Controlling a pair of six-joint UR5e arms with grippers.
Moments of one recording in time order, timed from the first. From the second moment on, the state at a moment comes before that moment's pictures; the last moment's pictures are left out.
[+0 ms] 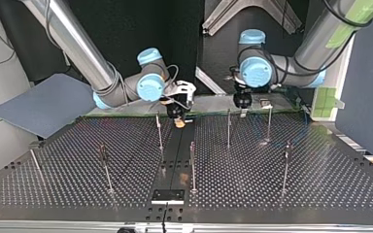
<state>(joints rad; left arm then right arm) -0.16 -1.83 -1.93 -2.88 -1.72 -1.79 2.29 -0.84 1.23 -0.06 1.58 1.69</state>
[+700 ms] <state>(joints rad) -0.32 -1.74 -1.99 -2.85 -1.79 -1.79 2.26 -0.85 1.25 -0.06 1.58 1.70</state>
